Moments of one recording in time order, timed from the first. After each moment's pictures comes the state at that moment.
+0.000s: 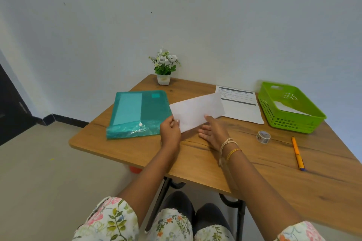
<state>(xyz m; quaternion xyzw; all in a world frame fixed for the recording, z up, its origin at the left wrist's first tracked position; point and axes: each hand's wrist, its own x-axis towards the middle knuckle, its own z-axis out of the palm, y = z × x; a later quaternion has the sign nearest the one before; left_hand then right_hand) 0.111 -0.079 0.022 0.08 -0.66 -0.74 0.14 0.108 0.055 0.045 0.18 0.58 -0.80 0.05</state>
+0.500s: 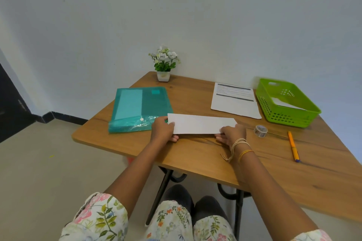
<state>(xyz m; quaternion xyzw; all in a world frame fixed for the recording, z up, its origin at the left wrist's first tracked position) 0.113 -0.117 0.027 0.12 -0.79 -0.60 -0.01 0.136 0.094 0.041 0.34 0.60 -0.72 -0.04</state>
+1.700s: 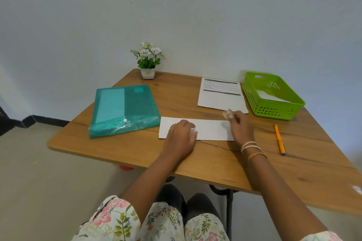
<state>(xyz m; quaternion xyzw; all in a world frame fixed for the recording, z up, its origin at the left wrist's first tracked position) 0.138 -0.043 -0.002 -0.22 -0.91 -0.30 0.18 0.142 0.166 0.023 0.13 0.85 -0.45 -0.24</state>
